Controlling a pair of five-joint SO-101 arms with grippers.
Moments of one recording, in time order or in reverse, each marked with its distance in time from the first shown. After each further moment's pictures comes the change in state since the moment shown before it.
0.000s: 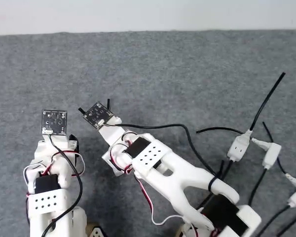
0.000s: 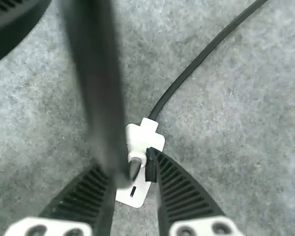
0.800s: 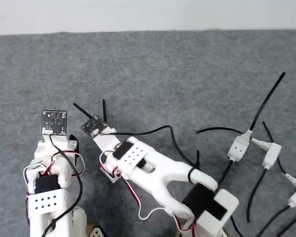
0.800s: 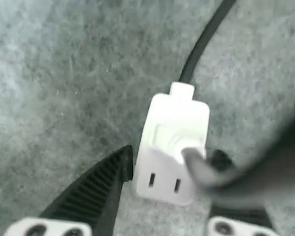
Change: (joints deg) left arm 0.0 0.0 0.0 0.0 0.0; right arm -4.5 11.2 -6.1 6.8 -8.0
